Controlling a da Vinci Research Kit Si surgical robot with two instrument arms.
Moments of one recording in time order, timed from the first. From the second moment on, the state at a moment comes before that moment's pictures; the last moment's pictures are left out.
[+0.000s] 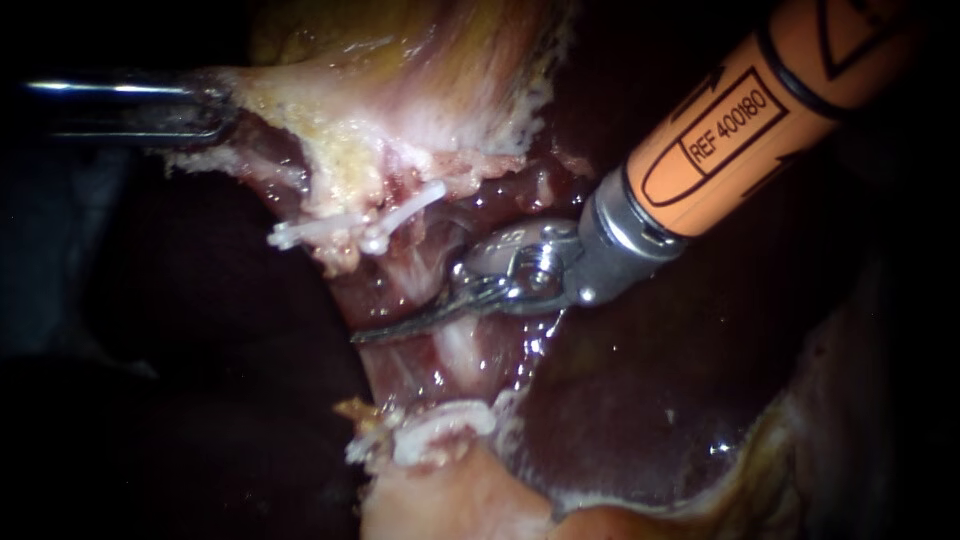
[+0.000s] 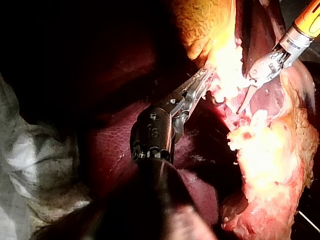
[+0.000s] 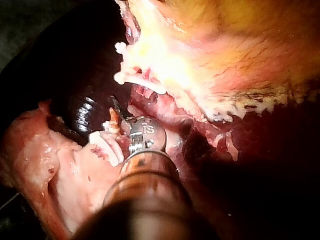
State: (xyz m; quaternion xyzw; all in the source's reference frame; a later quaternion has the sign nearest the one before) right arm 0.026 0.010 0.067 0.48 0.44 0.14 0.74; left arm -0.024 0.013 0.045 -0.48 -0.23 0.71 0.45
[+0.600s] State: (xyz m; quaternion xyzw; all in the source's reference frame) right arm 0.026 0.009 0.066 0.46 0.47 0.19 0.73; left arm -0.024 0.013 0.046 -0.48 -0.23 0.71 0.45
